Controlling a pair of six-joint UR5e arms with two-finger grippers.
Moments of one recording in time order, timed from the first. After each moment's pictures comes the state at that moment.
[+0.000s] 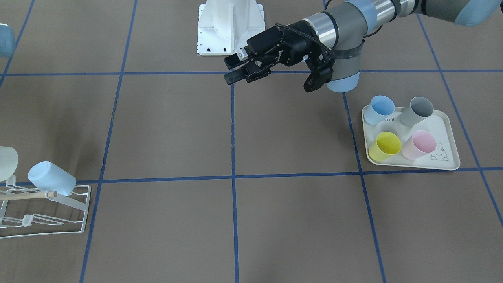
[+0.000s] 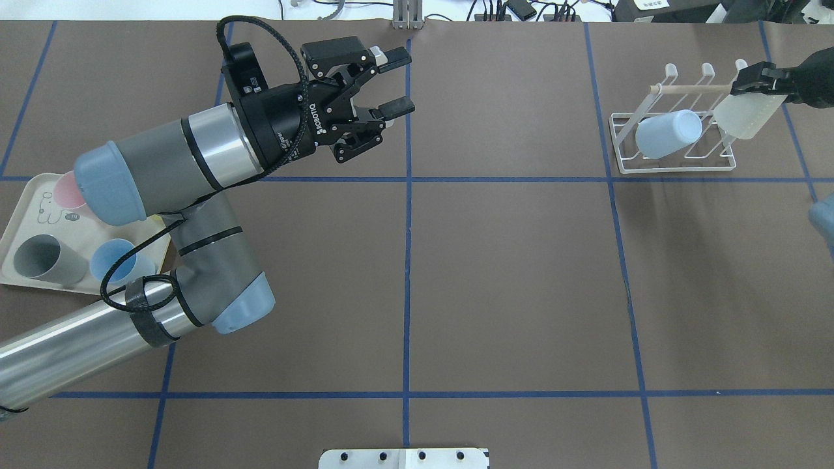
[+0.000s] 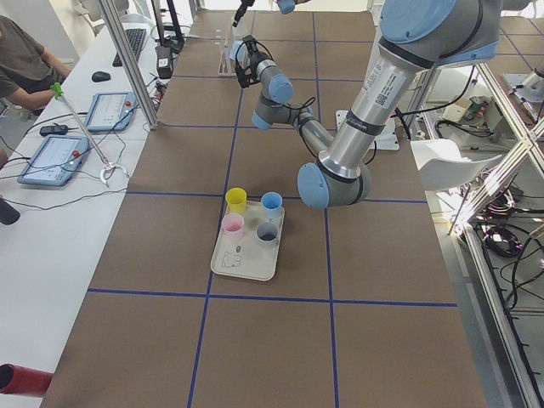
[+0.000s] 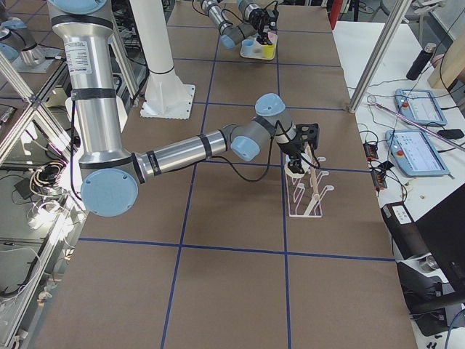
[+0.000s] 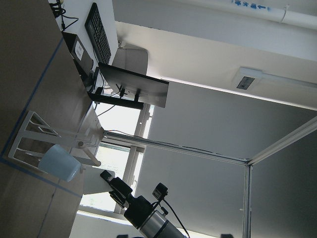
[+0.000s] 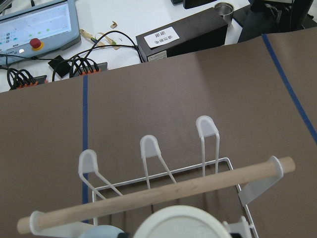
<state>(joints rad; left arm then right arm) -0.63 -2.21 -1.54 -3.21 -1.59 -2.19 1.17 -1.45 1.76 -1.04 1.93 1.00</state>
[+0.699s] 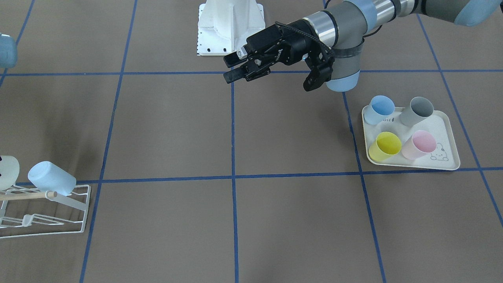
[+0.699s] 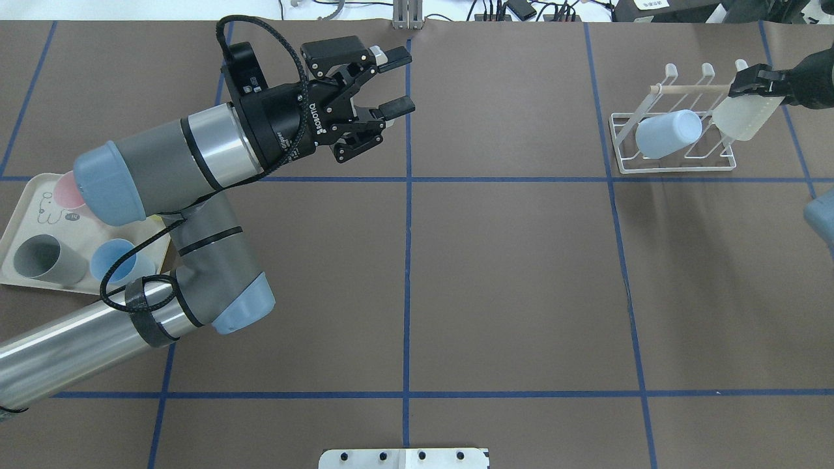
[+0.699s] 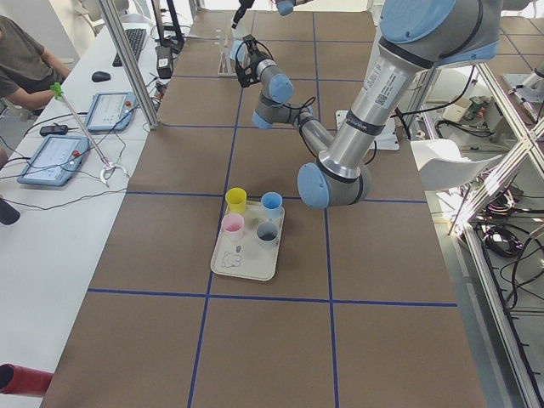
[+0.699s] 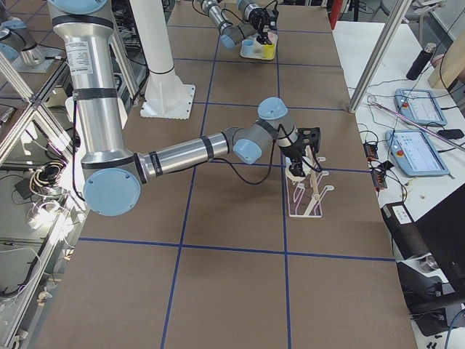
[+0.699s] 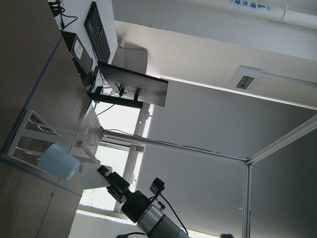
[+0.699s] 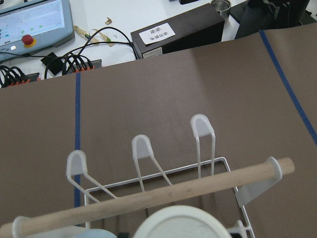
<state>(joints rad) -0.63 -2.21 -1.54 -3.21 -1.59 -2.19 1.16 -1.45 1.73 -1.03 1.93 0.99</state>
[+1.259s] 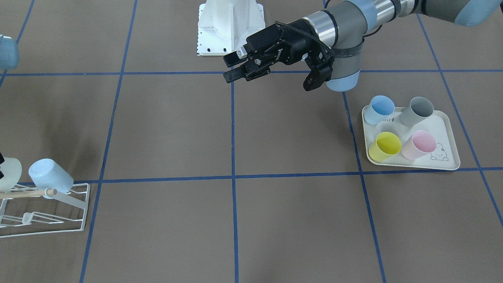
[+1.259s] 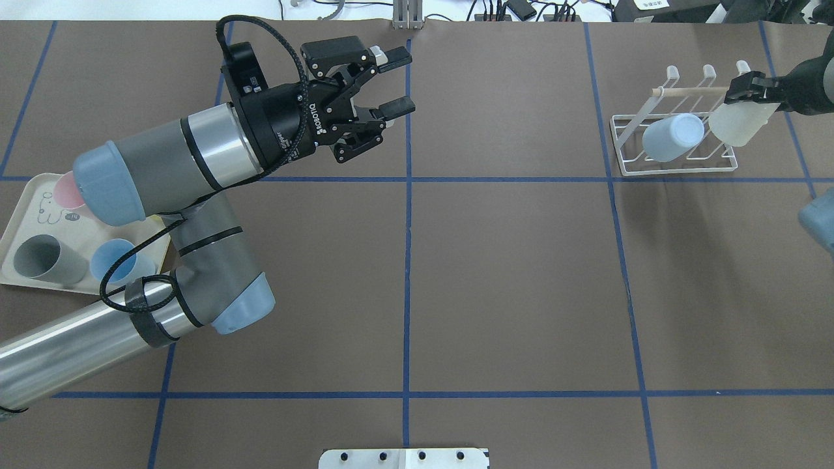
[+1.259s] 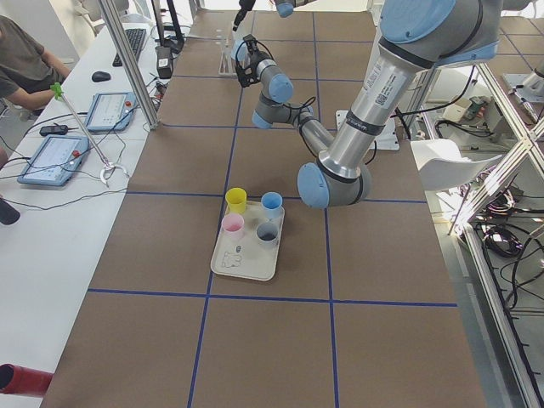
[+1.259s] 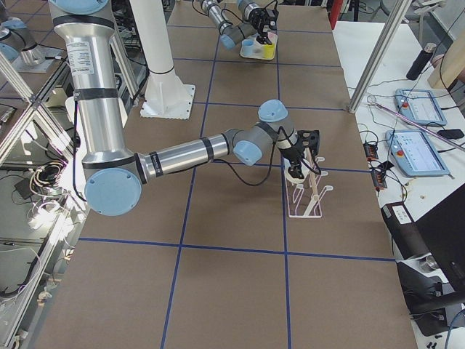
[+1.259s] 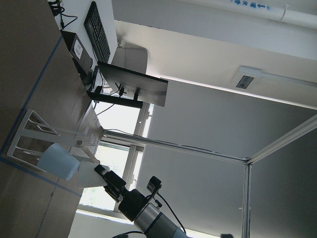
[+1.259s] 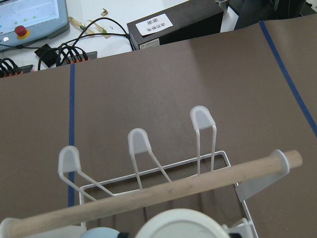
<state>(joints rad) -0.63 -2.21 -1.54 -3.21 -1.59 -2.19 1.15 -1.45 1.71 -1.03 1.93 1.00</state>
